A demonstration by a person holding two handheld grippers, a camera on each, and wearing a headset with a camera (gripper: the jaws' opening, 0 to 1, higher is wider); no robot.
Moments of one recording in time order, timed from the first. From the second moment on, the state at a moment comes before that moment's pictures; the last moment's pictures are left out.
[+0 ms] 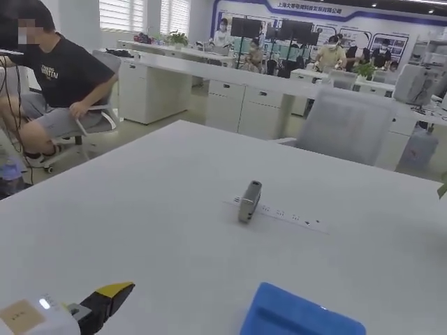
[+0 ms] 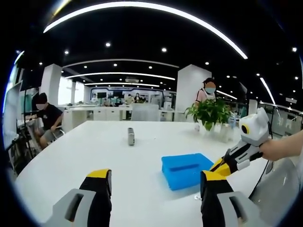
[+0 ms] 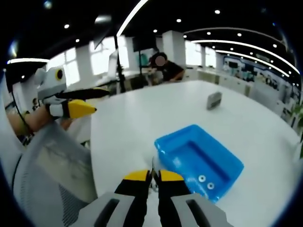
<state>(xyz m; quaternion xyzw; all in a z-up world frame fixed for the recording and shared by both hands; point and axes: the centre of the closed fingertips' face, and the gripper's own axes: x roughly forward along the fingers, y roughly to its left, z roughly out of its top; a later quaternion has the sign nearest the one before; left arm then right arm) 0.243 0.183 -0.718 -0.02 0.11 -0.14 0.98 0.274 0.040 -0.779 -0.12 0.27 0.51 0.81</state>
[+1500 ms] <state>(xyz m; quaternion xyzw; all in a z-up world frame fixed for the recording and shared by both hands) 0.251 0.187 -0.703 -0.06 0.07 -0.10 0.99 0.371 0.032 -0.768 -0.07 0.31 0.51 0.80</state>
